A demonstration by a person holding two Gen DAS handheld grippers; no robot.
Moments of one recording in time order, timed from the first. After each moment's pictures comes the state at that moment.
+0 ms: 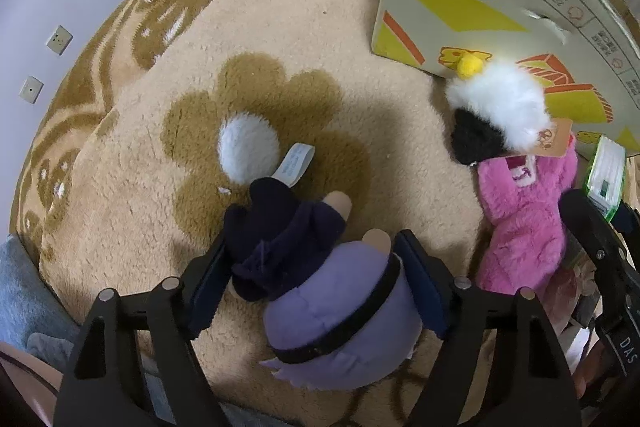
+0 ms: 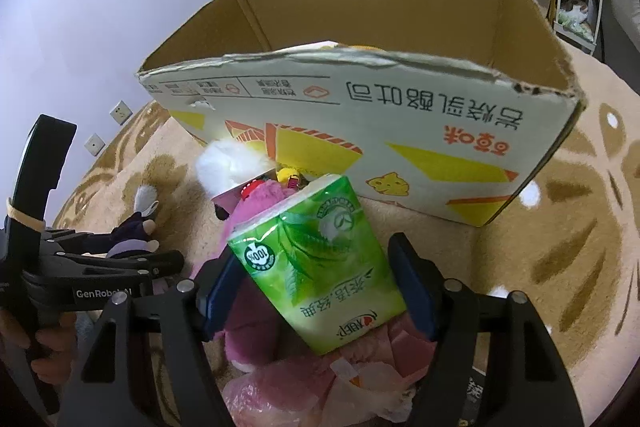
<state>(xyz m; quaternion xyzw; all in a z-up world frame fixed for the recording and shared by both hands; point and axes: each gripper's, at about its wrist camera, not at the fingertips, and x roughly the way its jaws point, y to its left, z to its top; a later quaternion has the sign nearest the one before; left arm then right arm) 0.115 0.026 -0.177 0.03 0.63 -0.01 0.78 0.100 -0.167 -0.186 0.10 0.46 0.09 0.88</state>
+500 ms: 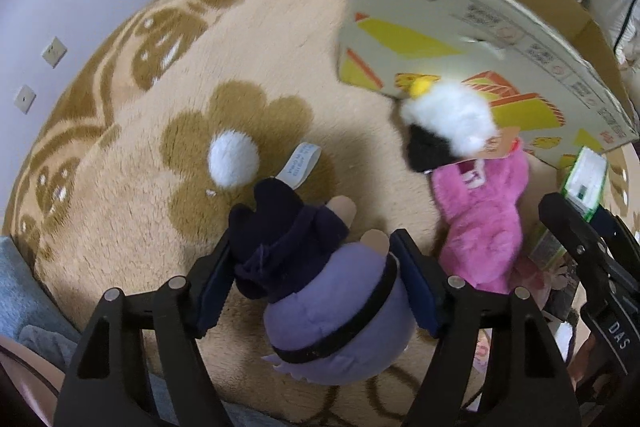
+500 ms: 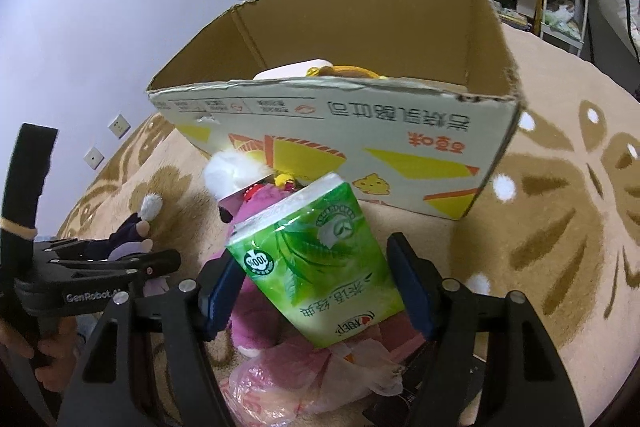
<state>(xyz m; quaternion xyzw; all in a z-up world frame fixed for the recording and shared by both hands) 0.082 0.018 -0.145 0.01 0.59 -0.04 0.81 0.082 -0.187 -0.171 0.11 0.45 0.07 0.88</state>
